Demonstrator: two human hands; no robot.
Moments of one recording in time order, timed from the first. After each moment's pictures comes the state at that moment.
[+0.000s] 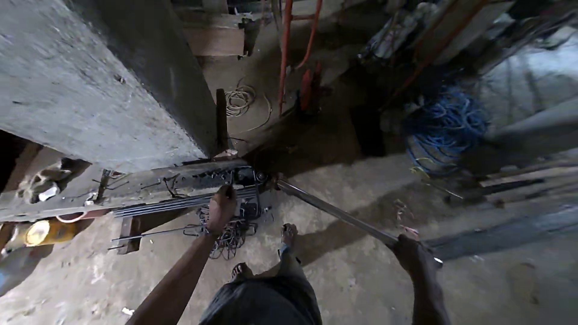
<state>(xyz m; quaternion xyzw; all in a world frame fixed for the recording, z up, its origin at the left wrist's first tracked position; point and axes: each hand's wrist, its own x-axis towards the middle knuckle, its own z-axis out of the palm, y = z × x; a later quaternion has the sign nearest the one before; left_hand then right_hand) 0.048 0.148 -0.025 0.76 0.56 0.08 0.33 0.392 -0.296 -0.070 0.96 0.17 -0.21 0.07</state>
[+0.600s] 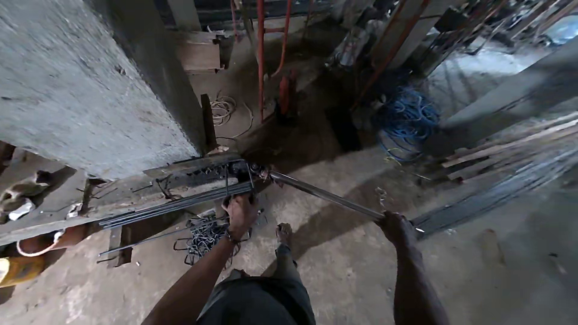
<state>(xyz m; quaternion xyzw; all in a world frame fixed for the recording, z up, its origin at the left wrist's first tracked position) 0.069 0.081 -0.019 0.85 0.46 -0.02 0.26 0.374 -0.305 -0.078 0.97 0.15 -0.17 0.02</state>
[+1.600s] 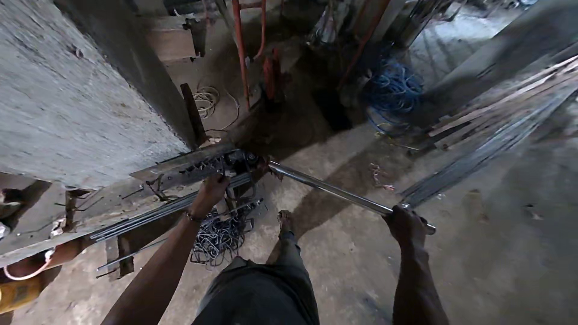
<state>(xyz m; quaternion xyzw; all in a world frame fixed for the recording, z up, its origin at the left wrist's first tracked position) 0.031 0.195 -0.020 0.81 0.41 -0.07 0.41 0.286 -0.318 -0.069 0.99 0.07 -0.13 0.02</state>
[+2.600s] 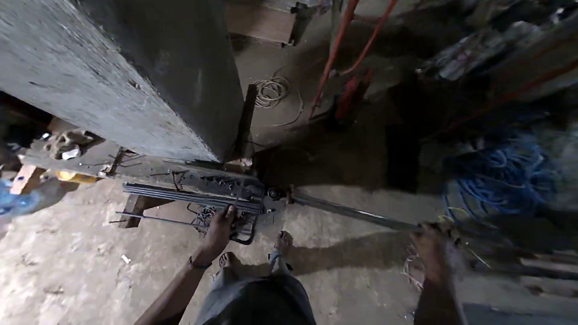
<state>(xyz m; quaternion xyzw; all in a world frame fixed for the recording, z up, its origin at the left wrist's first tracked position) 0.055 0.121 -0.022 0.46 0.53 0.22 0.68 0.590 -0.137 -0.073 0.94 0.31 -0.10 -0.12</state>
